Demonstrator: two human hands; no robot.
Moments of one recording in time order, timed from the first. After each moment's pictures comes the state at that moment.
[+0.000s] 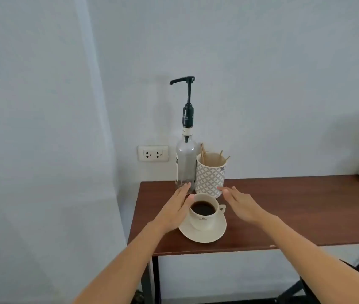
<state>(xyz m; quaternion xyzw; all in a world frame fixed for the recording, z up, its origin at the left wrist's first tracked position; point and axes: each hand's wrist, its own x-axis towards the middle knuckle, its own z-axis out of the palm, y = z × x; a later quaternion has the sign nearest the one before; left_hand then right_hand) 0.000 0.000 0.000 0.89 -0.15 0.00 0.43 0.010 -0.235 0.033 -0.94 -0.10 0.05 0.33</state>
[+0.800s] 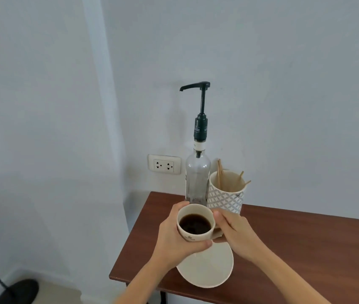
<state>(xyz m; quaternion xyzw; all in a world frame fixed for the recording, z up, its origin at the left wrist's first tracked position) -0.006 -0.042 0.003 0.82 -0.02 0.22 0.52 0.052 -0.220 0.037 -0.82 -0.22 0.10 0.52</state>
